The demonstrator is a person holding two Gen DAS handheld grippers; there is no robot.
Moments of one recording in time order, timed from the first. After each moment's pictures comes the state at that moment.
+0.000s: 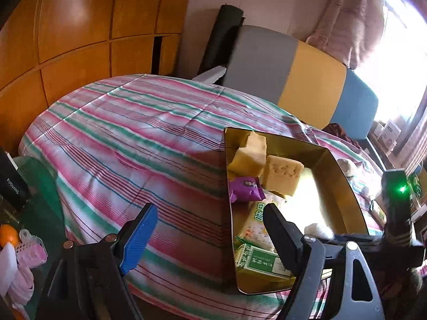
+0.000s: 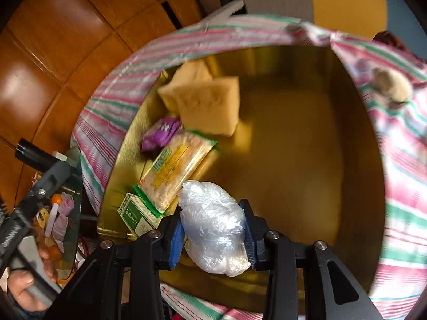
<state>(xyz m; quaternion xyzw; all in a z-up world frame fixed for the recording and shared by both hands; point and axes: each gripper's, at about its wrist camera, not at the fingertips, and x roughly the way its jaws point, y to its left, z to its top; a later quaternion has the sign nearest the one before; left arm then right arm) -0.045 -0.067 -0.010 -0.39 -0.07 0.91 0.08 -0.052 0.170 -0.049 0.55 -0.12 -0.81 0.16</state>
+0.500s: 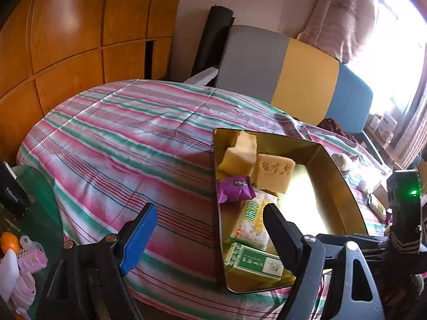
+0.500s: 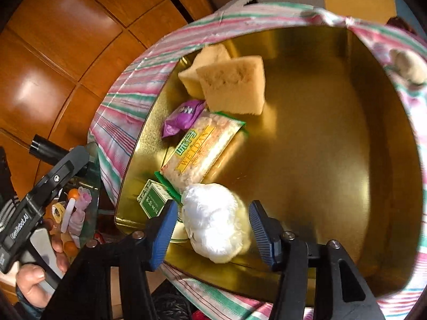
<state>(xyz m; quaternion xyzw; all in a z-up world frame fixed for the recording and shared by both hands) -0.040 -0.050 -0.002 -0.39 -0.05 0.92 0.10 -0.031 0.170 -0.045 0.52 -0.13 -0.82 0.19</state>
